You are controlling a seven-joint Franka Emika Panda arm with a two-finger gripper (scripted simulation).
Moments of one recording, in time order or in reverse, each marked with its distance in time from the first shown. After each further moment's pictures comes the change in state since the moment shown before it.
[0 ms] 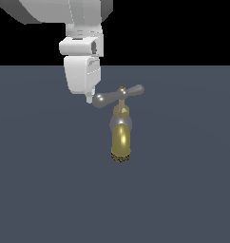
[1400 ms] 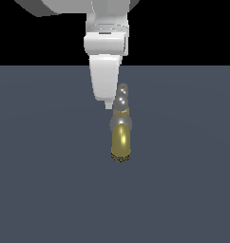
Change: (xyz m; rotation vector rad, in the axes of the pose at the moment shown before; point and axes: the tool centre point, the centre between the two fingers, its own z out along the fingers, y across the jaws) arm 0.061 0.049 -0.001 -0.008 0.004 -0.042
